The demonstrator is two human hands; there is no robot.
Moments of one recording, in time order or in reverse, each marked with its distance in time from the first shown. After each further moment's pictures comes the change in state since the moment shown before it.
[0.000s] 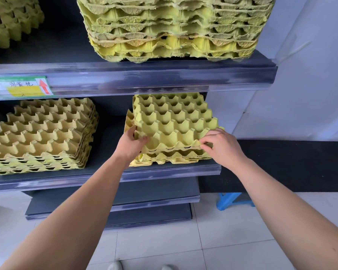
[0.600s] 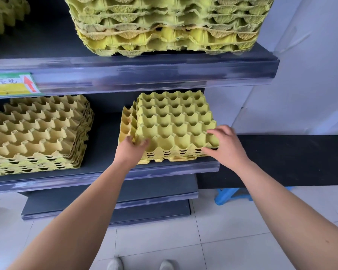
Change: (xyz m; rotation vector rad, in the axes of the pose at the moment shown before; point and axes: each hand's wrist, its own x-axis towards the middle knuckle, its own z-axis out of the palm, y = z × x) left_hand -0.011 -0.005 0.016 0.414 0.078 -0.117; right_hand -0.014 0.026 0.014 0.038 -0.062 0.246
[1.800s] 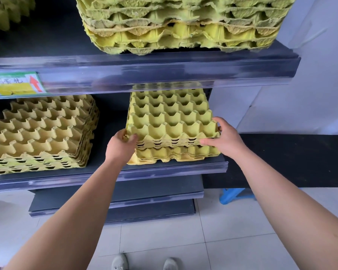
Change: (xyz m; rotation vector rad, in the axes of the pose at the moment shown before) left_hand 0.022 -0.024 -0.025 -0.144 0.152 0.025; right_hand 0.034 -0.028 0.000 0.463 -0.145 0.345
